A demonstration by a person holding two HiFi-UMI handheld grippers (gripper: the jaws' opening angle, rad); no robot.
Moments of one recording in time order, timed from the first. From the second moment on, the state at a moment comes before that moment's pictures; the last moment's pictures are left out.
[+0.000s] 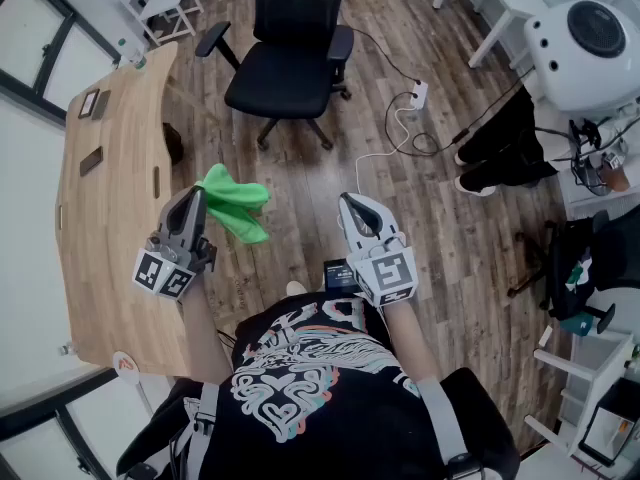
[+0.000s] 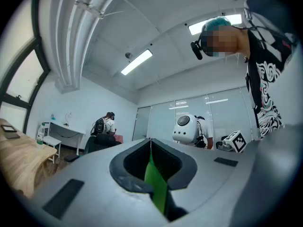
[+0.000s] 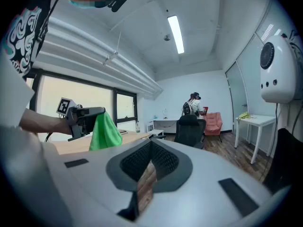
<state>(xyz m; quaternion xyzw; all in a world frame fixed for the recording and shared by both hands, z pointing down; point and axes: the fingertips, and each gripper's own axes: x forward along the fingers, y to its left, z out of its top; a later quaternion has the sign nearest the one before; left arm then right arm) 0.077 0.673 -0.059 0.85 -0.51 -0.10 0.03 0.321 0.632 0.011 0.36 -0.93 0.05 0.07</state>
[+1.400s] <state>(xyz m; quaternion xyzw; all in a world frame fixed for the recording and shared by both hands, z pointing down) 0.078 0.534 -0.014 0.82 -0.57 -0.01 0.00 0.314 0.506 0.034 0.34 -0.93 0.08 0.06</state>
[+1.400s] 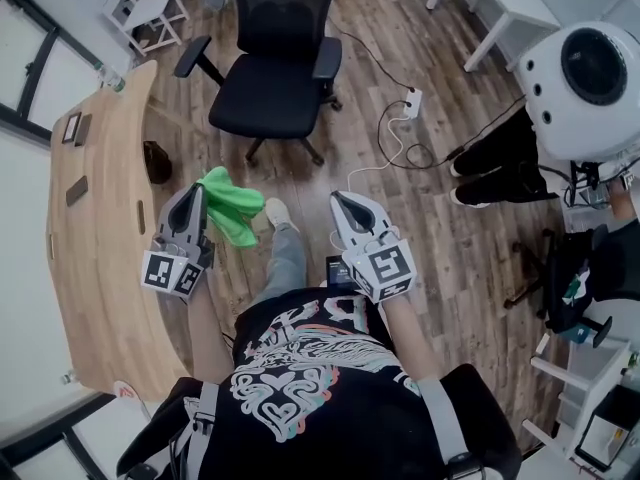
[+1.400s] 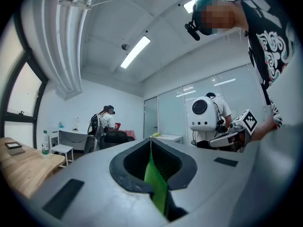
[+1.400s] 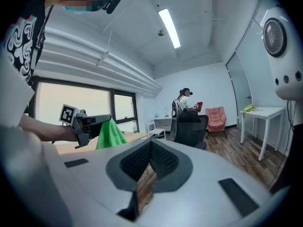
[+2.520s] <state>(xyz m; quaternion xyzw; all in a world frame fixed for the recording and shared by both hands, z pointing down) -0.092 0.087 0.047 0.86 -0.50 0.01 0.03 0.127 0.091 0.065 0.41 -0.90 0.09 0.08</state>
